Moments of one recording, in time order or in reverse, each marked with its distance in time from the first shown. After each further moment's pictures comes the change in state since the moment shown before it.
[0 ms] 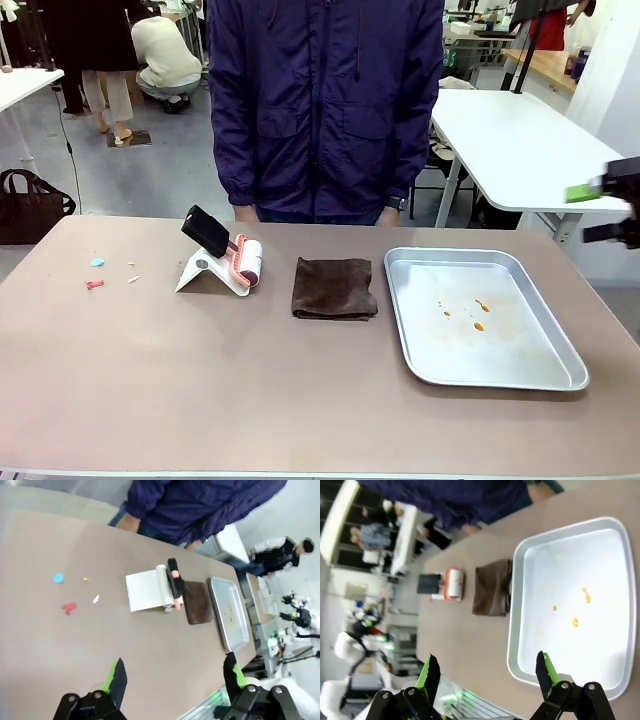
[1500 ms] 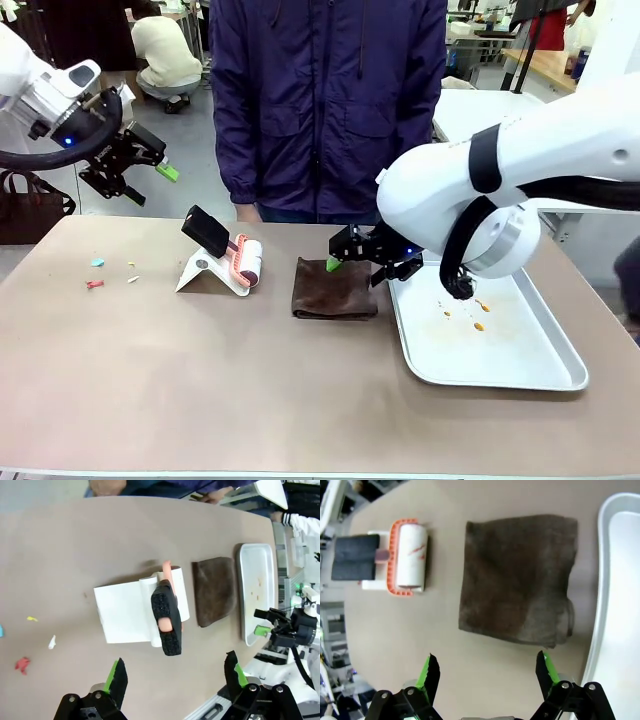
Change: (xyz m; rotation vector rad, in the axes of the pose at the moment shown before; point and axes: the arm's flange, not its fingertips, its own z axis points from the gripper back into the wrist) left arm 0.122 -0.036 -0.236 0.124 0.437 0.045; right arm -0.048 0.107 -0.323 -0.334 0.177 0.103
